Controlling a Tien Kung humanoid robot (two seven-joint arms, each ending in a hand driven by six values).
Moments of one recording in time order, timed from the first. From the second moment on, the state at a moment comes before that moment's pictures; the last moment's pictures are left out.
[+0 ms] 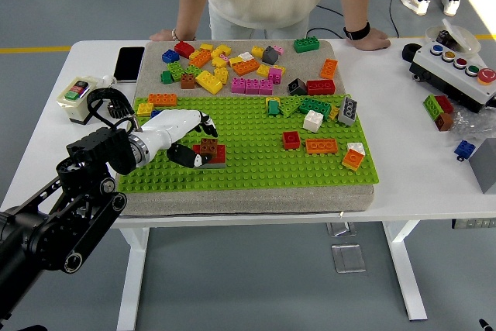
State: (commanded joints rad) left arm -0.53 0.13 -1.12 -1.22 2.22 -0.30 0.06; right arm 0.15 -0.15 1.40 0.18 -0.87 -0.08 -0.04
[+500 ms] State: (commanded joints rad) left arm -0.53 0.13 -1.12 -1.21 2.22 -0.30 0.06; right arm 0.15 -0.15 1.40 0.18 -0.87 -0.08 -0.04
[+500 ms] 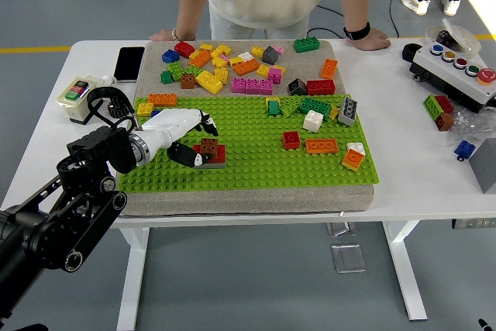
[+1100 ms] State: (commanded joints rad) left arm -0.54 0.13 -1.12 -1.21 2.22 -0.30 0.06; right arm 0.15 -0.16 1.40 0.18 -0.87 -0.08 -0.04
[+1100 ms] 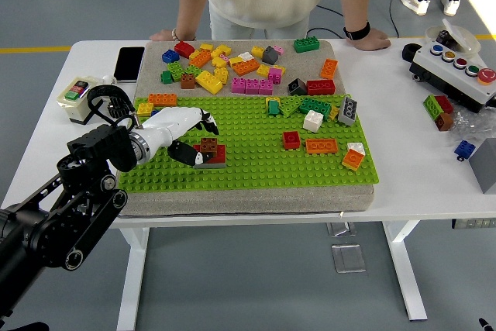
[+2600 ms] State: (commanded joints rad) left arm -0.47 0.17 -1.18 -1.36 2.18 -0.33 0.03; right arm 0.14 -0.15 1.41 0.18 -0.86 -0.08 -0.04
